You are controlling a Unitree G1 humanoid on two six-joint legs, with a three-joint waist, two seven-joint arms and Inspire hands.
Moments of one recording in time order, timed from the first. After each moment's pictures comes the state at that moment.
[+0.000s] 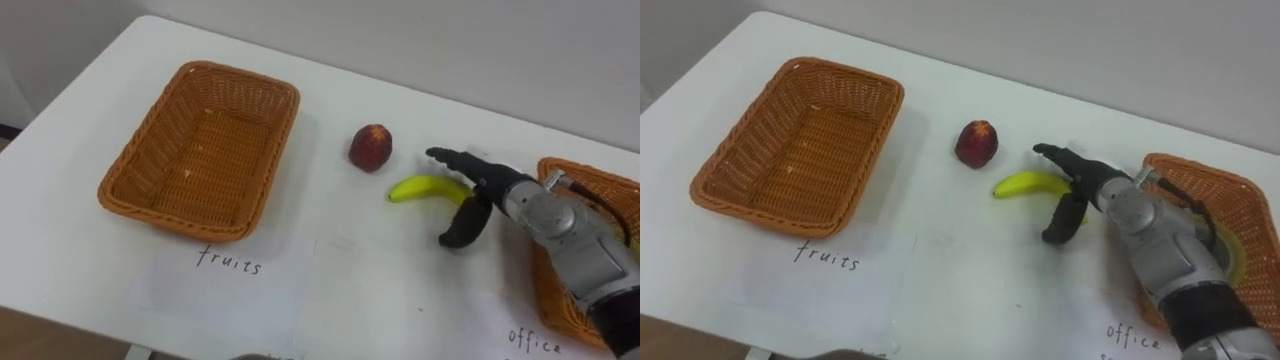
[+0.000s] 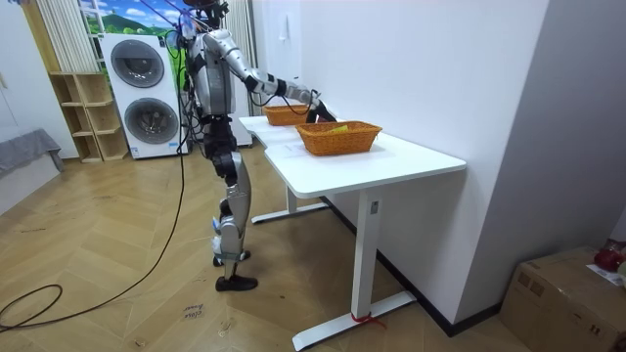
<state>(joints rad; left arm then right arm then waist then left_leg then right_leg) 0.20 0.29 -0.01 1.01 0.31 0.15 0.18 -0.42 -0.54 0.30 0.52 -0.37 0.14 0.35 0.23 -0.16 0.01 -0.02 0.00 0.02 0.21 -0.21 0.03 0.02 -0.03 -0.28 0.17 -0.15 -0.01</state>
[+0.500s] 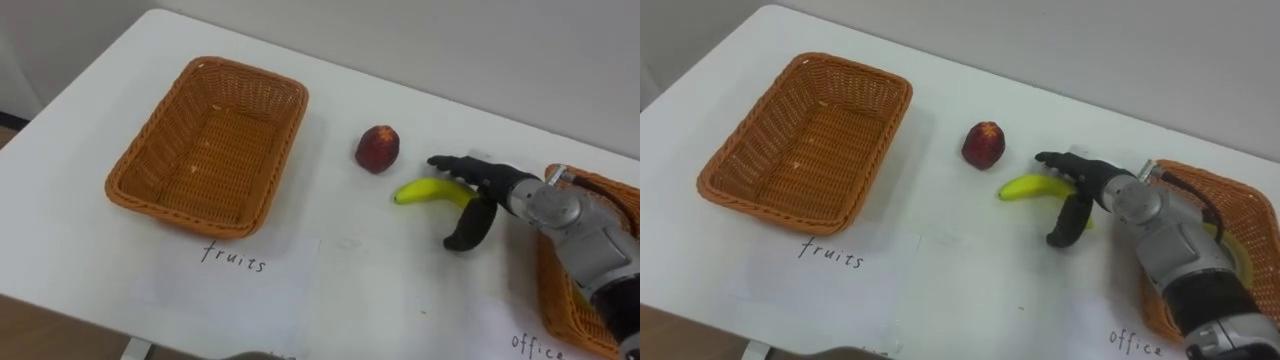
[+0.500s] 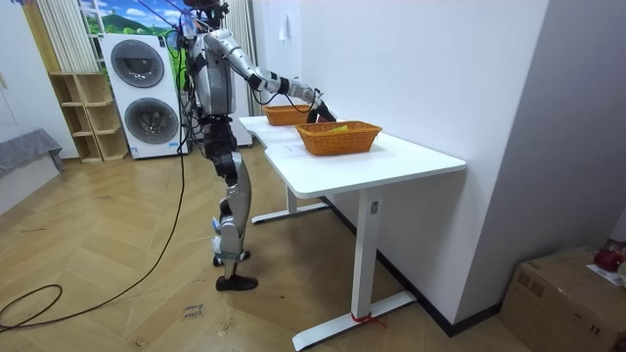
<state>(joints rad) 0.19 0.31 -0.01 1.00 0.31 0.12 0.17 -0.46 -0.55 0.30 0.57 -0.39 0.15 0.43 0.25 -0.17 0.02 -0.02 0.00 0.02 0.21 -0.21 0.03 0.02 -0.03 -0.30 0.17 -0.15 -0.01</state>
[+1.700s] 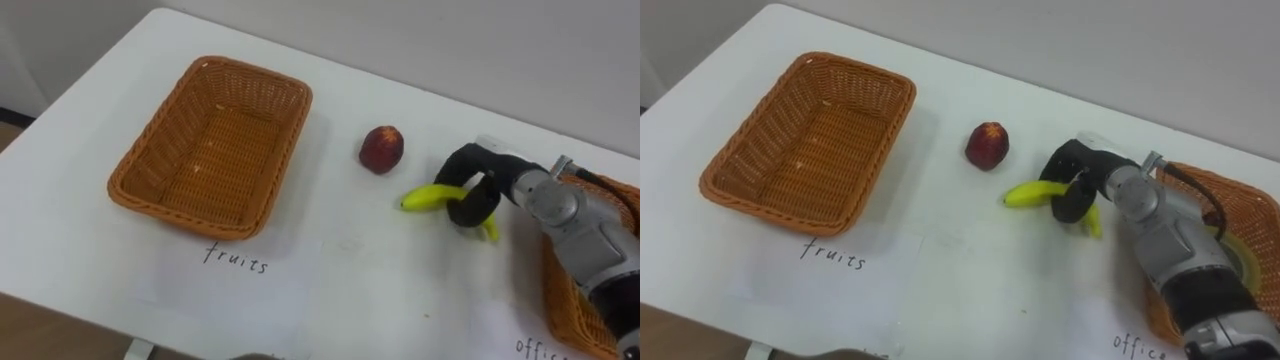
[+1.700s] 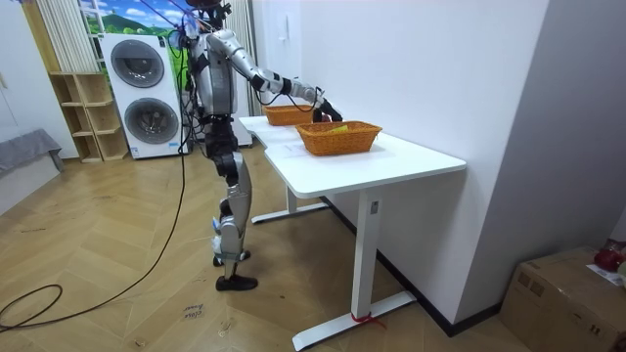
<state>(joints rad) 0.19 0.31 -0.01 0.99 0.31 0.10 0.17 -0.47 -0.55 0.29 0.57 -0.48 0.14 0.34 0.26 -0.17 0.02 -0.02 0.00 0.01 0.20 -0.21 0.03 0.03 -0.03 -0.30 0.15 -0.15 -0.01</state>
